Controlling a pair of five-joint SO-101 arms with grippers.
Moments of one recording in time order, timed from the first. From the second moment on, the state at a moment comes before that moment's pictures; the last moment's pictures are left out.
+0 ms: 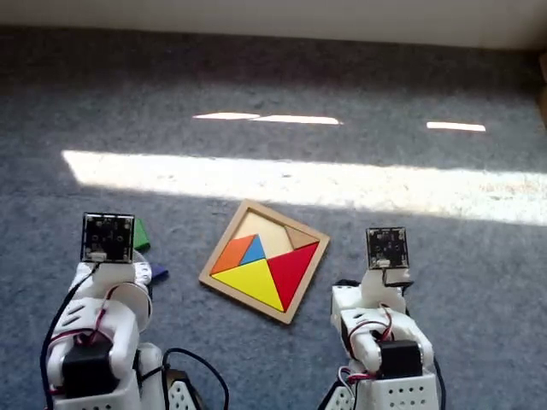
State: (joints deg) left arm -14.6 -102.1 76.4 75.8 -5.8; right arm -11.2 -104.5 95.4 68.5 -0.8
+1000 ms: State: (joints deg) left arm -23.3 -32.9 43.3 75.8 -2.1; right arm -7.3 -104.6 95.8 68.9 -0.8
